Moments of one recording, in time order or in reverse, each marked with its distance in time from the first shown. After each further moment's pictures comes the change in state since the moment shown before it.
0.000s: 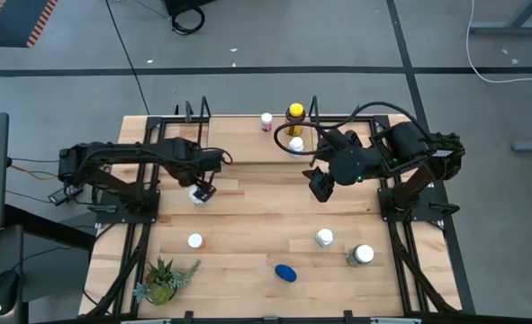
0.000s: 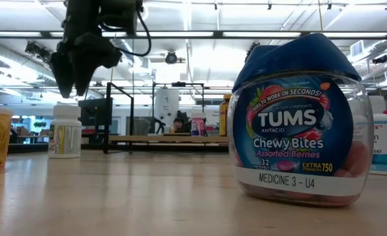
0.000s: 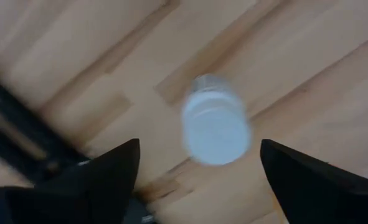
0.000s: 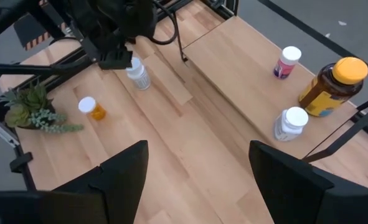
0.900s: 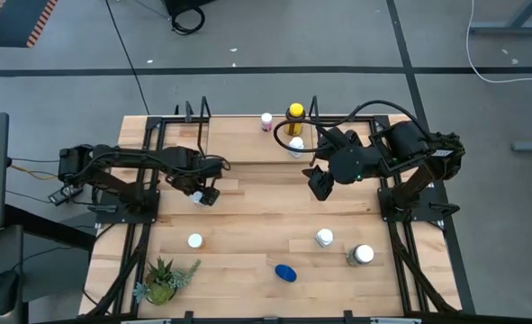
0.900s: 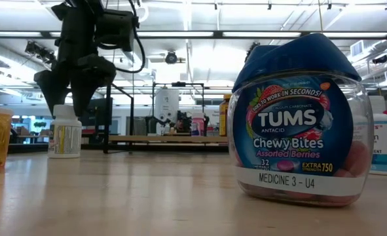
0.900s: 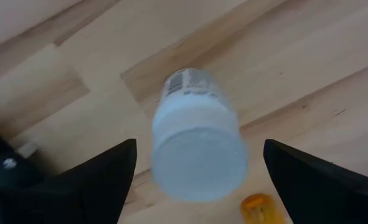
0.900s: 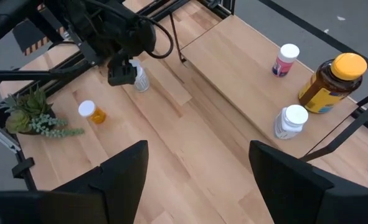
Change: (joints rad) left arm -0.011 0.000 -0.170 0.199 0.078 -0.178; right arm -0.007 0.000 0.000 0.000 0.000 0.028
